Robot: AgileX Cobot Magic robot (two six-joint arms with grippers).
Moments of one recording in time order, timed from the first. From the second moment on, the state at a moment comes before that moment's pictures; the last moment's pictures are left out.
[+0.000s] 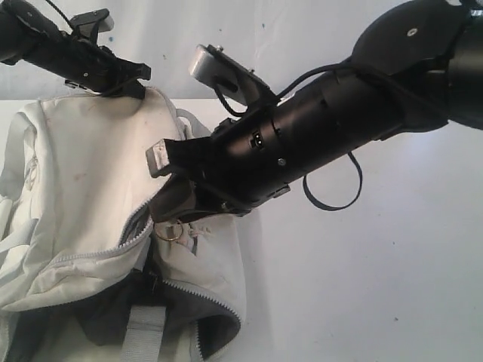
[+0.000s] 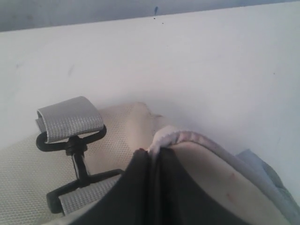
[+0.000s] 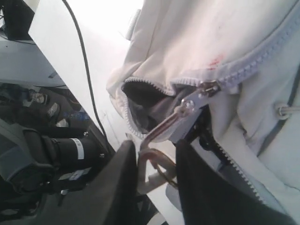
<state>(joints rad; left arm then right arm) -0.12 2.26 -1.95 -0.67 0.73 0.55 0.67 1.54 -1.13 0.97 0.84 -0.43</state>
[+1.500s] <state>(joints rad) -0.11 2.26 -2.07 -0.66 0.87 0.60 0.65 1.64 -1.17 1.05 0.83 -0.37</state>
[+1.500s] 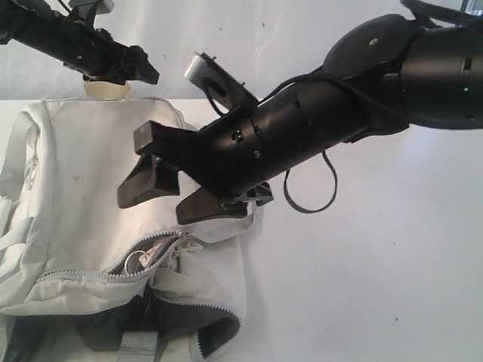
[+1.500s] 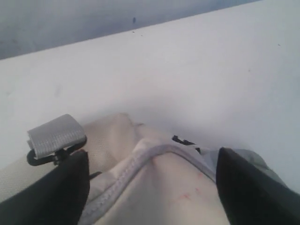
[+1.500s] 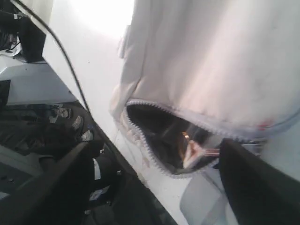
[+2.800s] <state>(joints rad) -0.36 1.49 -1.30 -0.35 1.22 0.63 0.34 1.69 -1.17 0.87 0.91 -0.41</state>
